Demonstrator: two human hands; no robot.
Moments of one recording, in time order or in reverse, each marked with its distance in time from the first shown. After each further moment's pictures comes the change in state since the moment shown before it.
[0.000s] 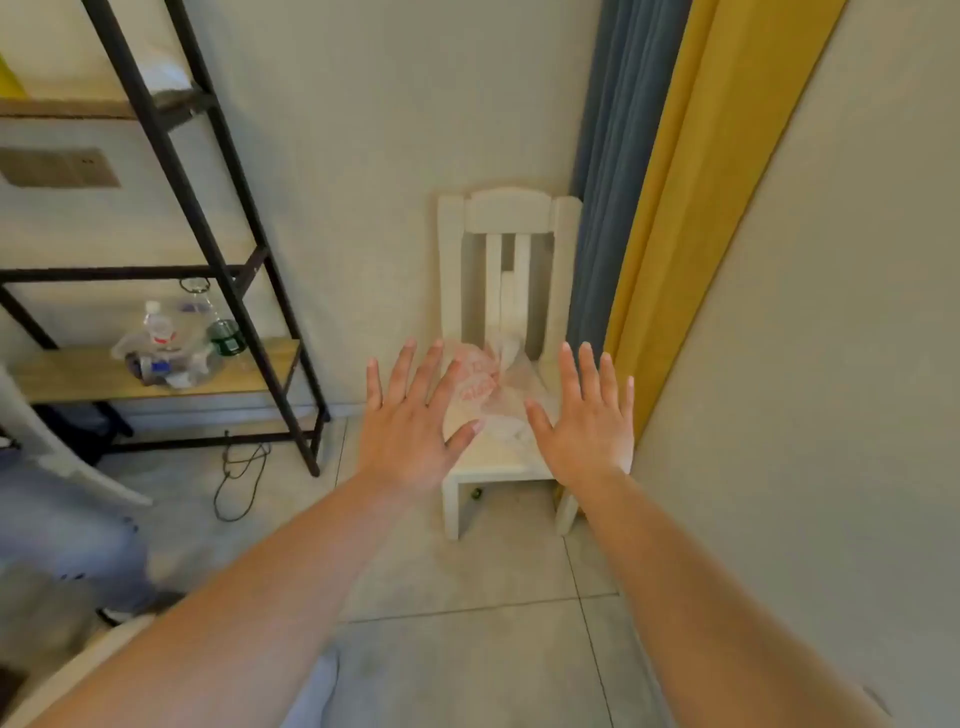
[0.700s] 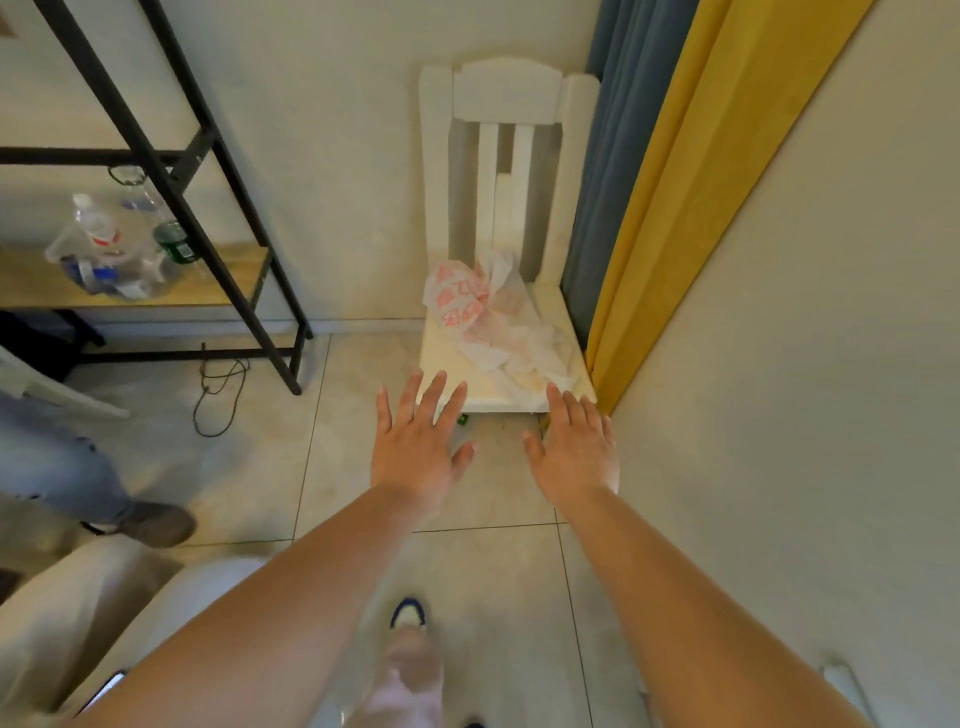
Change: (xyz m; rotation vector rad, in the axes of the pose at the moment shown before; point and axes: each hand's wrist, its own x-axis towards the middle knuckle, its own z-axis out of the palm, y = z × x) left_hand 0.003 0.060 0.110 -0.056 -0.331 -0.040; right_hand 0.007 0.059 0.103 0.008 -0.353 0.021
